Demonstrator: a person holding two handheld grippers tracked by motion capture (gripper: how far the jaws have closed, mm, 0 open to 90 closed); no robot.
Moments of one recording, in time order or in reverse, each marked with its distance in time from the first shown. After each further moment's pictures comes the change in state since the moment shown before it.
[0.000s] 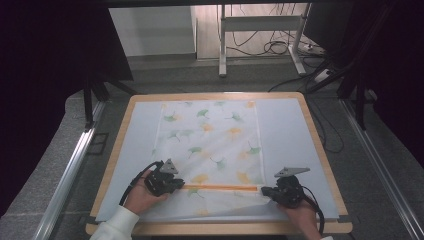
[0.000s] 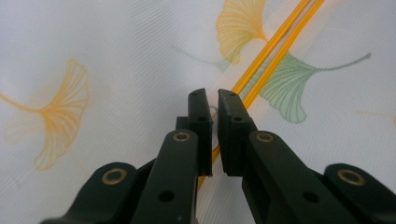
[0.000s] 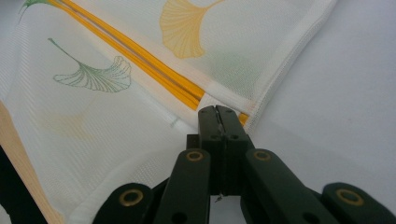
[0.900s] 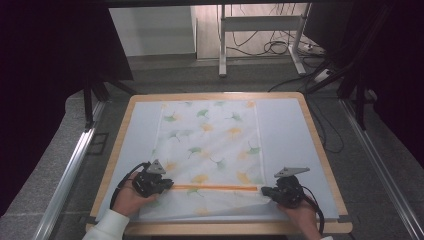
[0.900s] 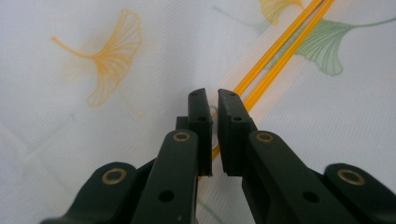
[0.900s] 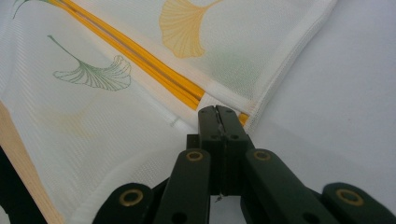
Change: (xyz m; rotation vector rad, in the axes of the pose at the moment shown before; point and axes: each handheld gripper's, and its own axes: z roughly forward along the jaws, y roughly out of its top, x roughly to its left) left arm 0.016 -0.024 -0.017 0.004 0.040 -0.046; right arm 0.000 0.000 0.000 0.002 -0.002 -0.002
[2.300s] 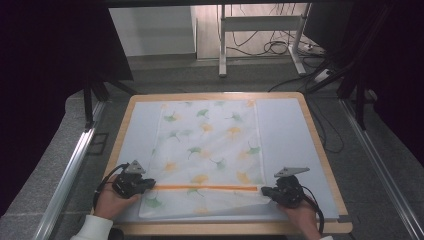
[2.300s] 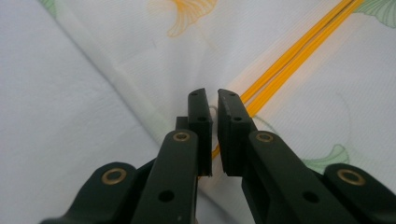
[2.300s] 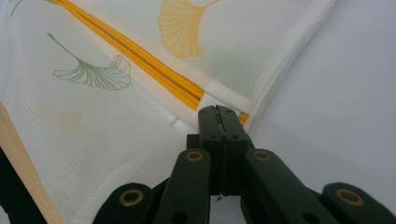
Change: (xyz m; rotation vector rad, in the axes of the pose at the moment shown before) left arm 0.028 -0.037 -0.026 -0.020 0.055 -0.101; right arm 0.000 0.000 0.000 0.003 -0.001 0.002
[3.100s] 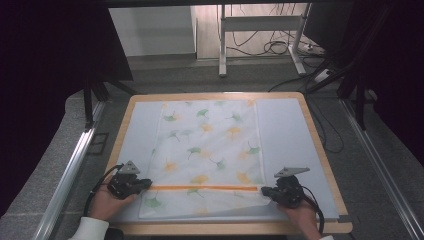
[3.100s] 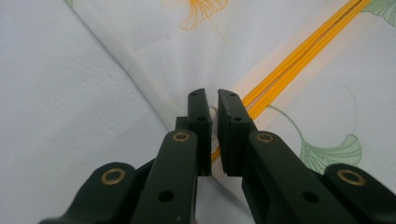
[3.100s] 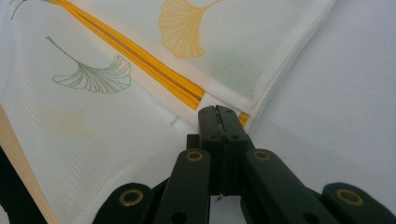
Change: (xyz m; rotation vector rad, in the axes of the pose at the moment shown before) left arm 0.006 -0.008 -0.003 -0.030 -0.005 -0.023; right arm 0.000 0.000 0.000 -0.001 -0.003 -0.005
